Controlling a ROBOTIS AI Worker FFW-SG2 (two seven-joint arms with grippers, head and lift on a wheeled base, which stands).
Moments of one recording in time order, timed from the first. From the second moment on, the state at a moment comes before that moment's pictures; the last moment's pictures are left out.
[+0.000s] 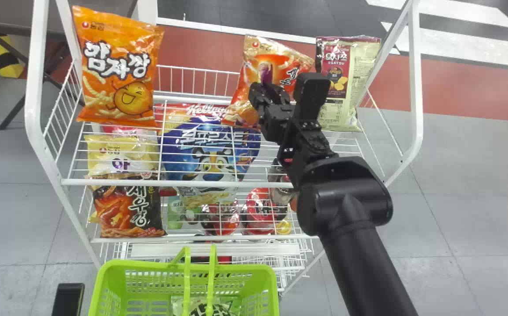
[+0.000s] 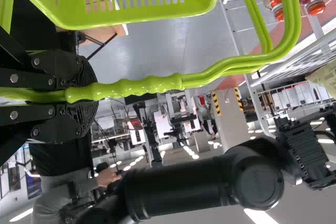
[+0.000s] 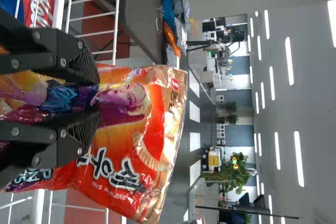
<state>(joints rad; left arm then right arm) 0.53 0.13 -0.04 -2.03 0.47 1.21 -1.02 -0.15 -0.07 0.13 -1.50 -0.14 0.22 0.03</state>
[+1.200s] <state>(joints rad) 0.52 0.13 -0.04 -2.04 0.47 1.21 -1.00 0.42 -0.37 -0.06 -2.47 -0.47 0.84 -0.02</state>
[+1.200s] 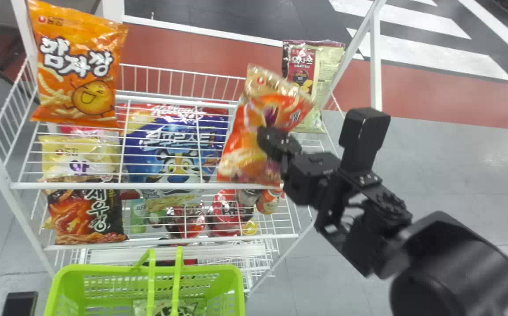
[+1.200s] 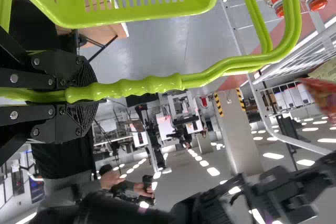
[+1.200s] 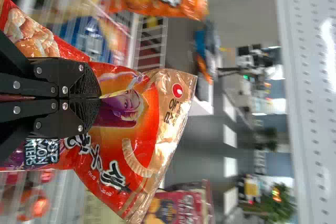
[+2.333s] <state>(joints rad) 0.56 0.10 -0.05 -2.06 0.47 1.21 -0.98 0.59 -0.34 0.11 -2.52 -0.51 1.50 0.11</state>
